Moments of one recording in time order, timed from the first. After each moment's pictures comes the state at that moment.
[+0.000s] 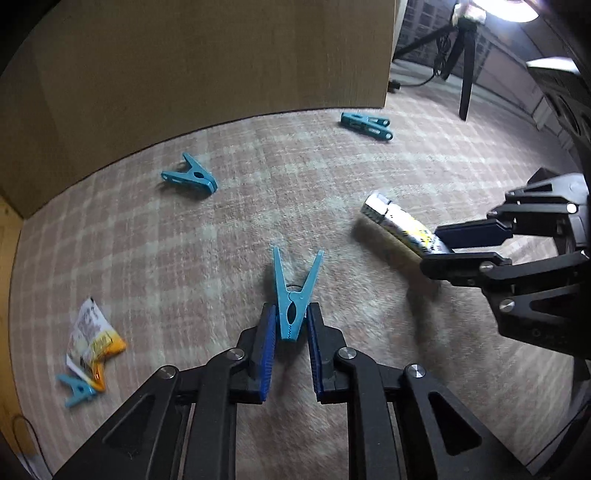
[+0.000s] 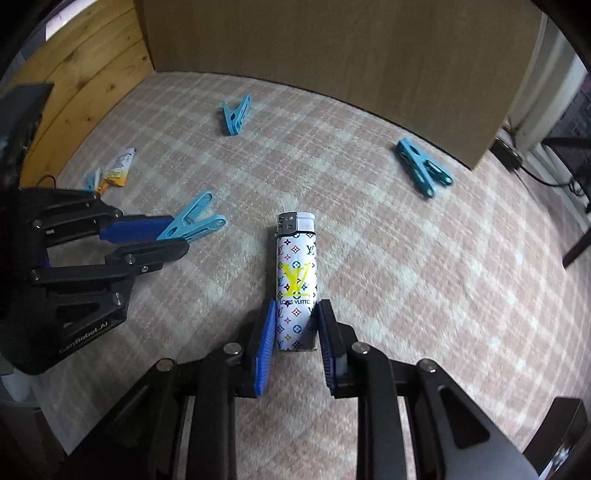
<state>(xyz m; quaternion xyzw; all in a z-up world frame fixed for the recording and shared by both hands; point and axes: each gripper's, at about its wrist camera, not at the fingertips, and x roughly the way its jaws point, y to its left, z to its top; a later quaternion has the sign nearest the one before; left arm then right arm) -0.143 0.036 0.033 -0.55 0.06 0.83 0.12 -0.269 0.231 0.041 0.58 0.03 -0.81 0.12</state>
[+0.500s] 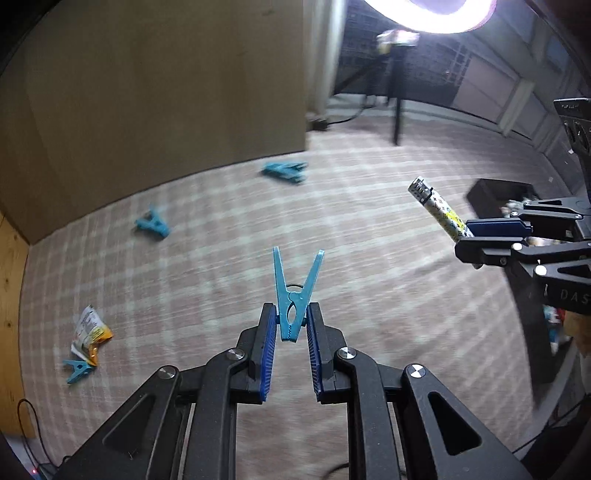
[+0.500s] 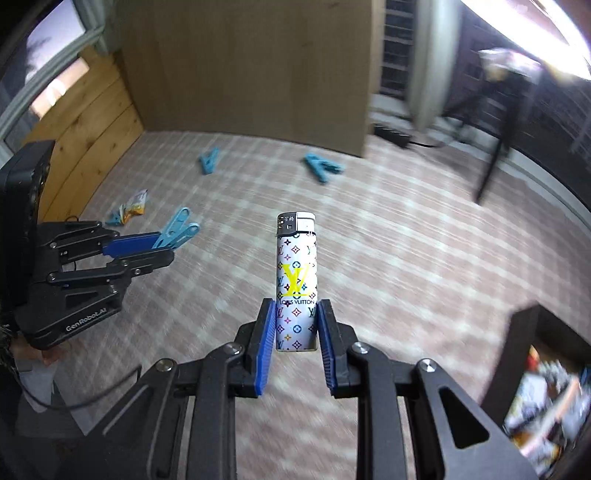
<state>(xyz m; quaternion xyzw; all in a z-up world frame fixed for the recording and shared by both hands) -0.109 0.113 0.098 -0.51 0.06 0.84 0.17 -0.183 0.300 0.110 0.53 -0.04 -0.85 0.06</state>
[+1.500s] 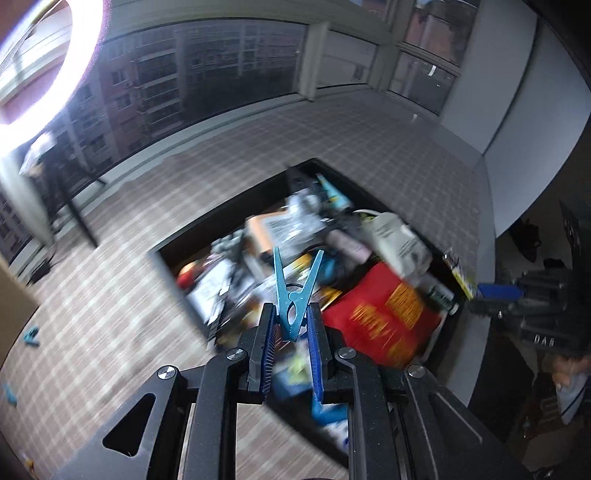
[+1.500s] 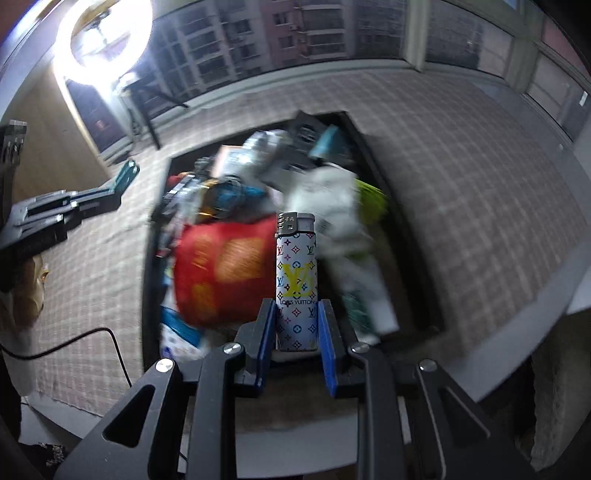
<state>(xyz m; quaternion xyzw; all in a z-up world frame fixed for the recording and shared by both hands) -0.018 0.465 0.162 -0.45 0.16 0.77 0.42 0.180 0.566 0.147 0.49 -0.22 -0.81 -0.25</state>
